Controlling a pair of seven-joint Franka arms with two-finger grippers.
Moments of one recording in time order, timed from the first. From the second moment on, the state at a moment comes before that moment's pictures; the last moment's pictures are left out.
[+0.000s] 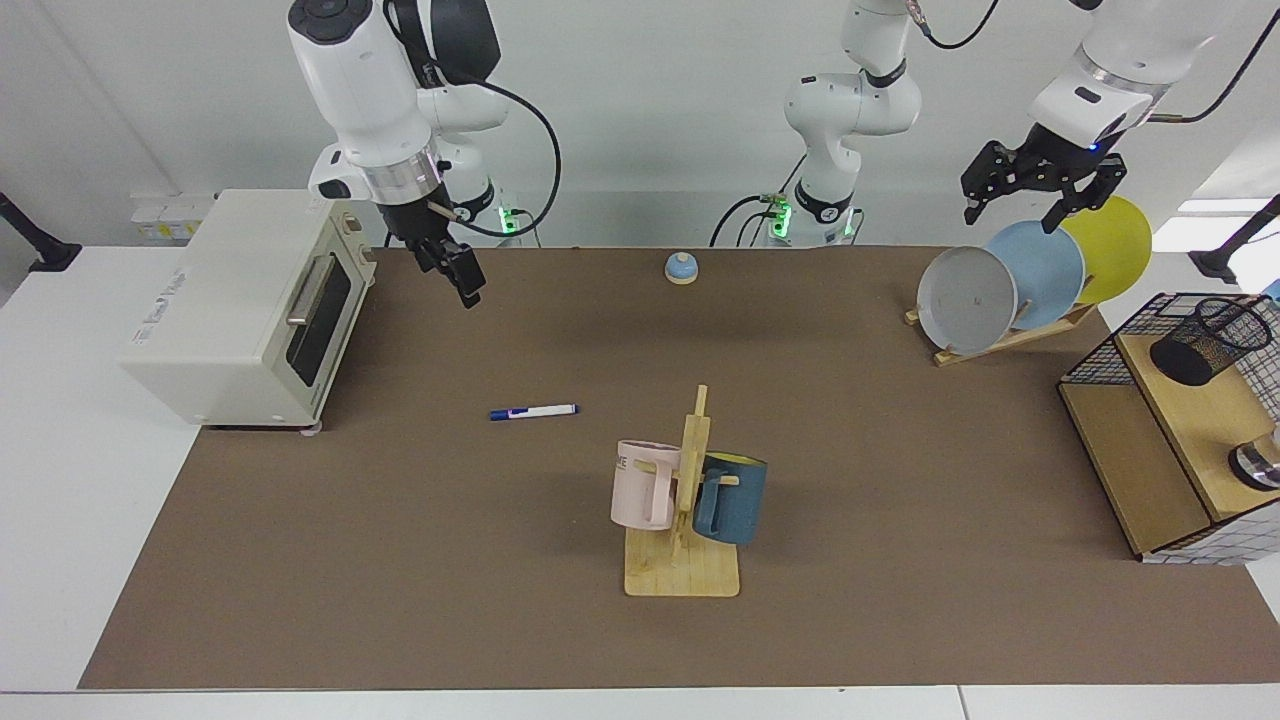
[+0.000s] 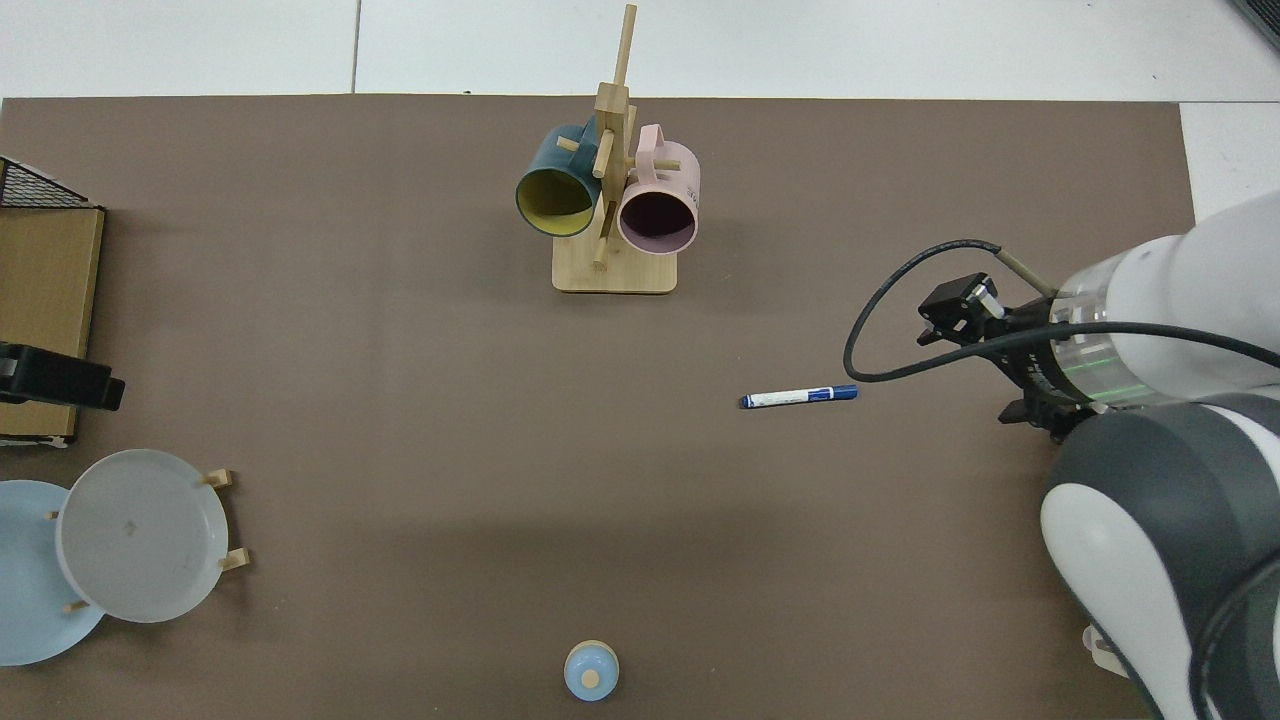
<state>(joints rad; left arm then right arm) -0.09 -0.01 0.08 -1.45 -0.01 1.38 0.18 0.08 -0.05 0.11 -1.78 0.07 1.74 1.02</state>
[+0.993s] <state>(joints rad) -0.08 -0.02 0.10 -1.45 -0.01 1.33 0.18 0.08 -0.01 0.11 -2.19 0.22 2.25 1.29</state>
